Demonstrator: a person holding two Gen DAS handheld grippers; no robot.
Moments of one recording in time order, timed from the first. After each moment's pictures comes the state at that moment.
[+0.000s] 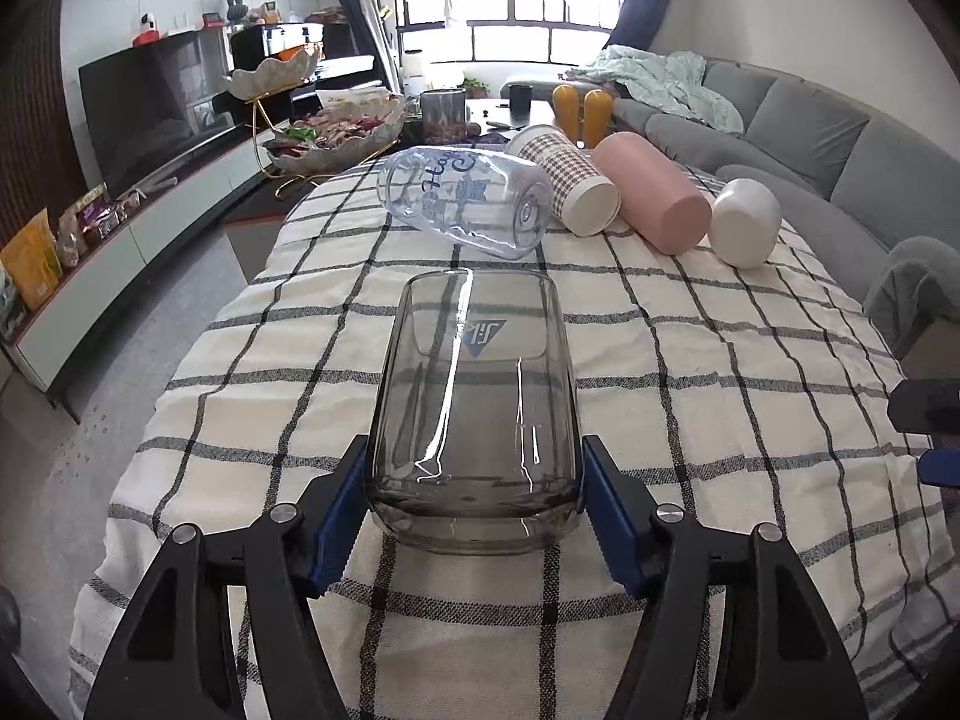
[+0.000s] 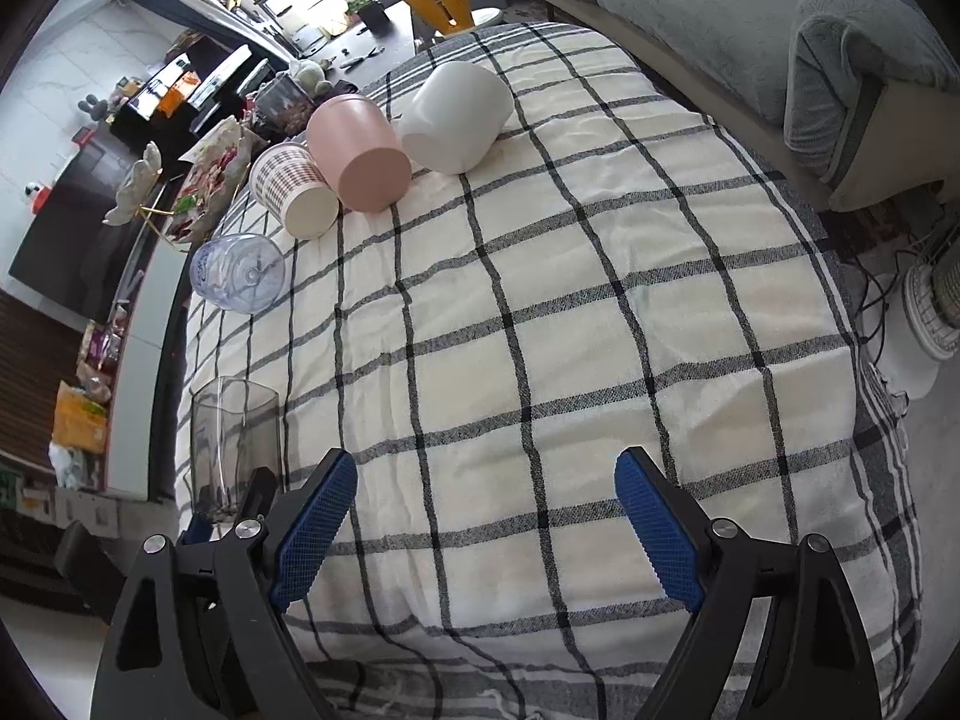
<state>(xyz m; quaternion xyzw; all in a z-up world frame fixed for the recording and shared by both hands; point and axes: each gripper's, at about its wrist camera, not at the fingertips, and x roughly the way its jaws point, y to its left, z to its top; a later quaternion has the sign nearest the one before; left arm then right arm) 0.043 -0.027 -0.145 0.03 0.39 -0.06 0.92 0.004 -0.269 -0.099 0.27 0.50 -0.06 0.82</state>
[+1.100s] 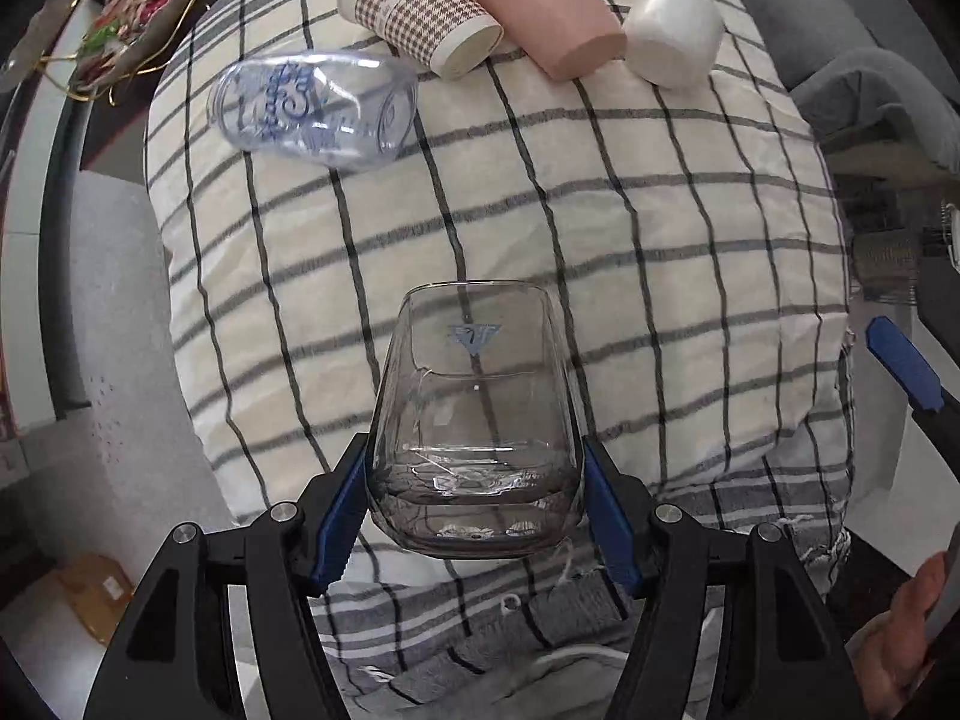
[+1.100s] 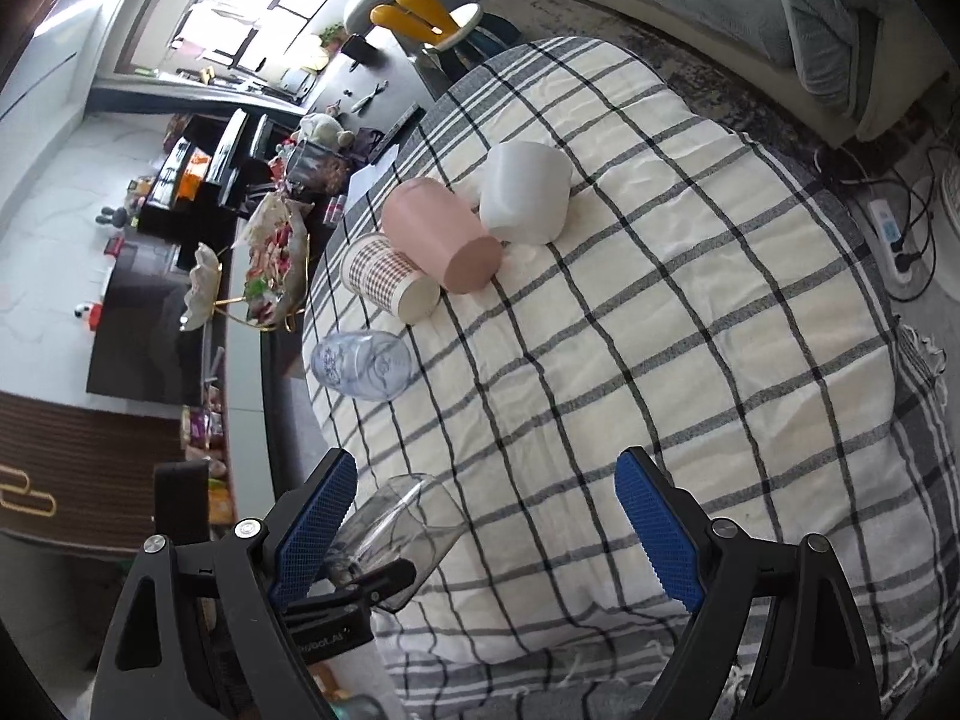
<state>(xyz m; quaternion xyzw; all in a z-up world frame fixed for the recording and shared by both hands) 0.153 -0.092 -0.070 0.18 0.73 -0.15 0.64 0.047 -0.297 -0.033 0.43 0.49 -0.02 0.76</state>
